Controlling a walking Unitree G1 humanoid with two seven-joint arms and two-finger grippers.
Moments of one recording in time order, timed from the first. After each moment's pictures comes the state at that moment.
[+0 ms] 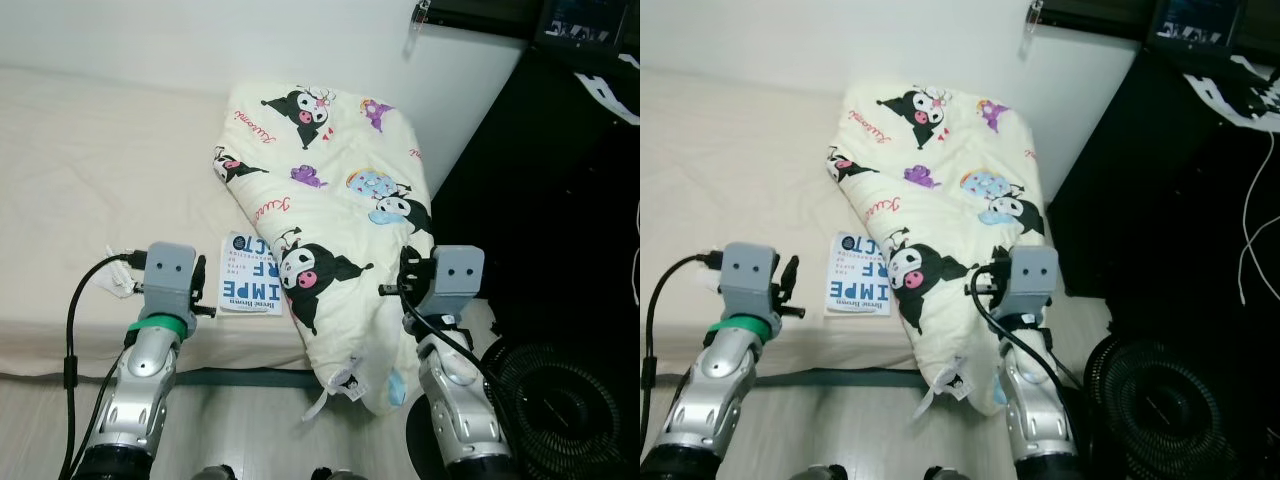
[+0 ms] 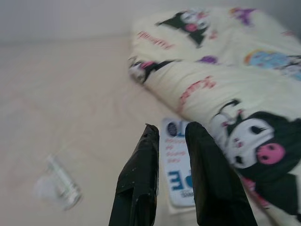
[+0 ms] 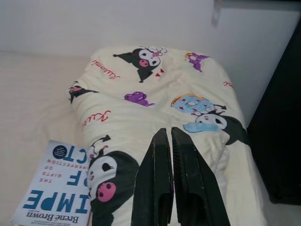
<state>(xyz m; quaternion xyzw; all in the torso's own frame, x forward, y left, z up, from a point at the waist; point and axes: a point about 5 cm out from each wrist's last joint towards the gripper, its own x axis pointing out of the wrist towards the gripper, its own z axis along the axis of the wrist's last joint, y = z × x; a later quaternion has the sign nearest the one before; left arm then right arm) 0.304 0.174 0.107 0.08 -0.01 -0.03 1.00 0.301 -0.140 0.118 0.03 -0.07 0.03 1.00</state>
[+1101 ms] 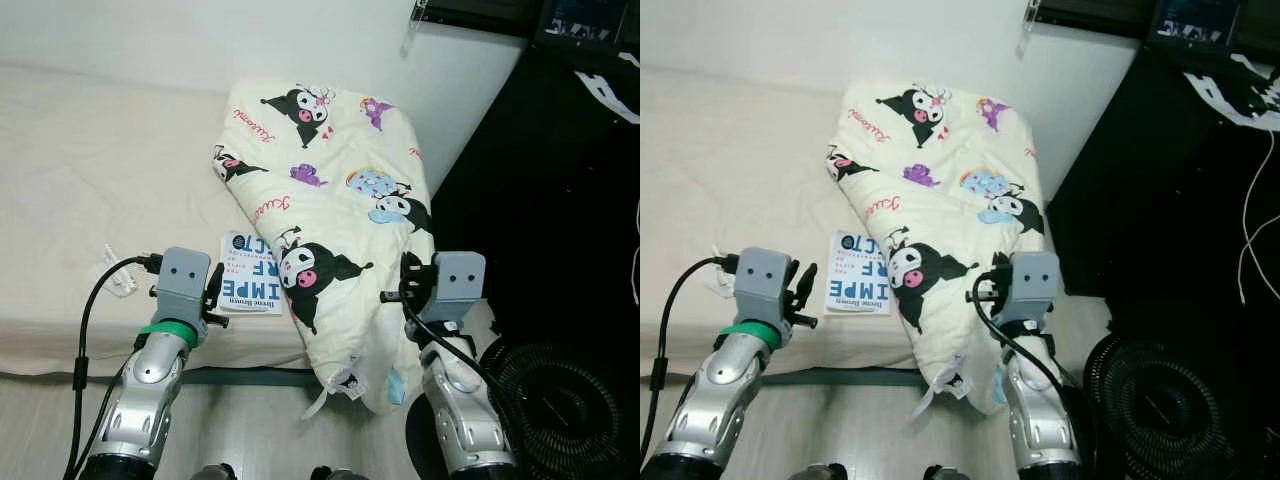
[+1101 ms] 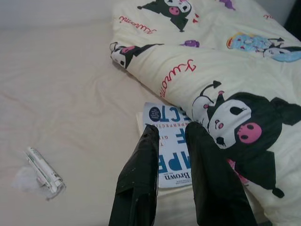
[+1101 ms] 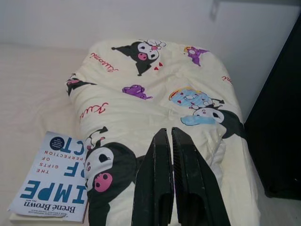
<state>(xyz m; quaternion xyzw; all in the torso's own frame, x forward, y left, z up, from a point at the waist) 0.296 0.167 0.095 0.08 0.03 -0.05 1.00 0.296 -0.146 0.113 0.02 -0.06 0.03 1.00</state>
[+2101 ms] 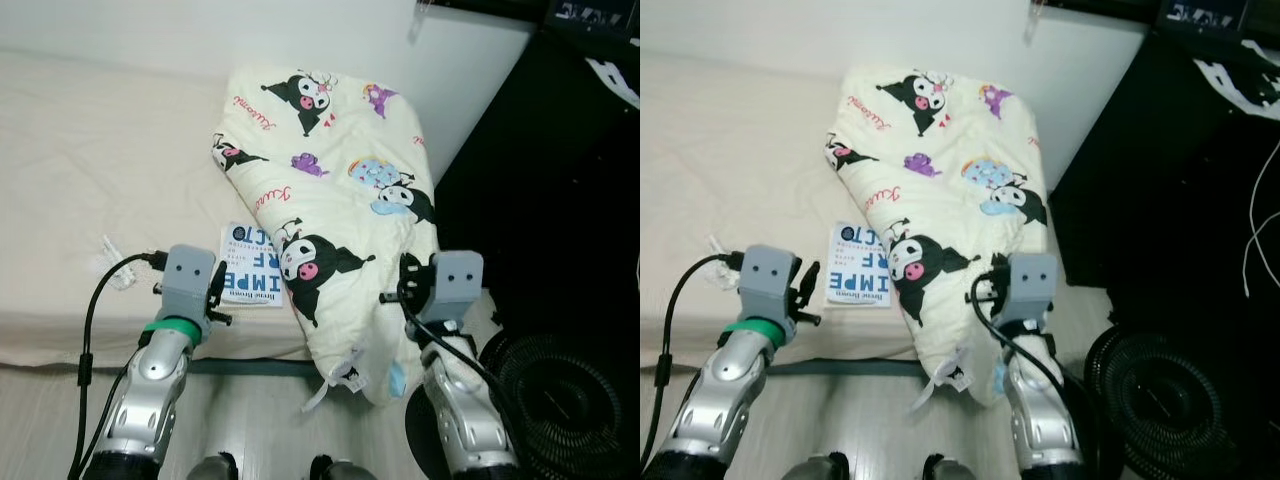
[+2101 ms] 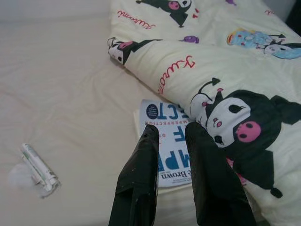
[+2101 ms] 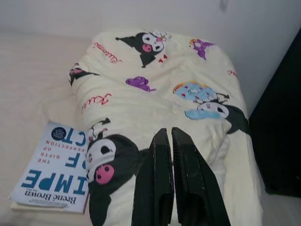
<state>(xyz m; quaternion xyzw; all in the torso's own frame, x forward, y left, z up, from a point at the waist) 0.300 0.159 0.101 0.08 0.02 -0.04 1.00 0.299 -0.143 0.117 0.01 -0.06 0.04 1.00</state>
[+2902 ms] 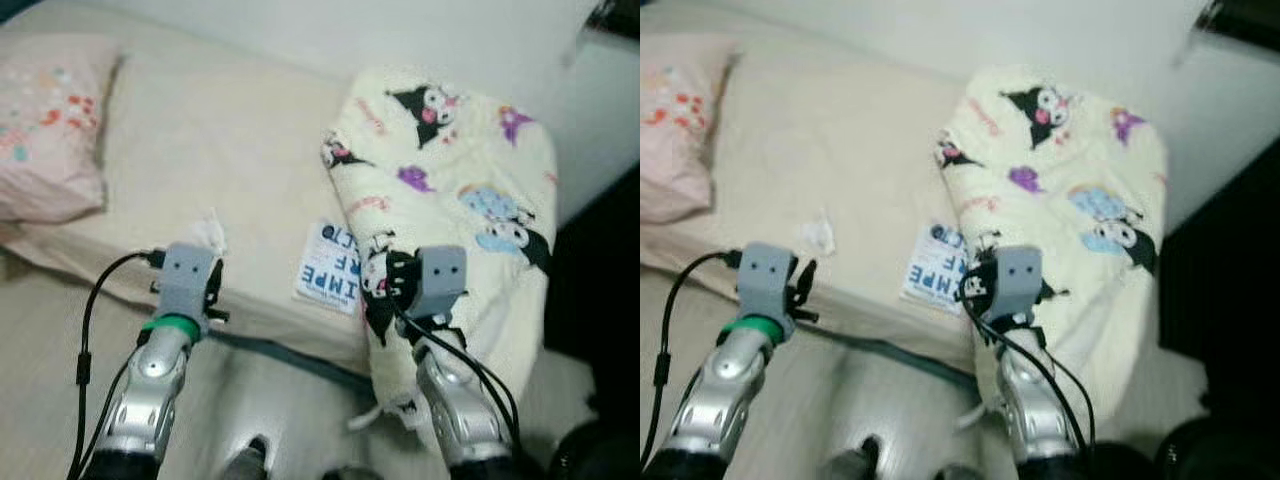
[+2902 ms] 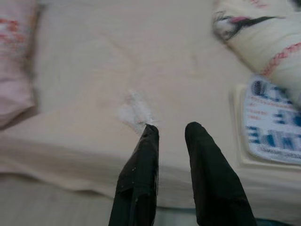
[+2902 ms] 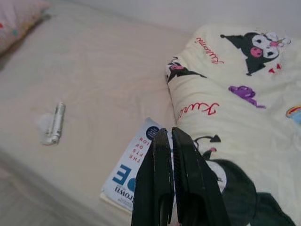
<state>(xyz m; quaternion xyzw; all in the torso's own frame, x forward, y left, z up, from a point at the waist) 0.301 0.161 0.098 0.08 0.03 -0.05 0.99 0.301 -0.138 0.110 0.00 -0.04 0.06 1.00</state>
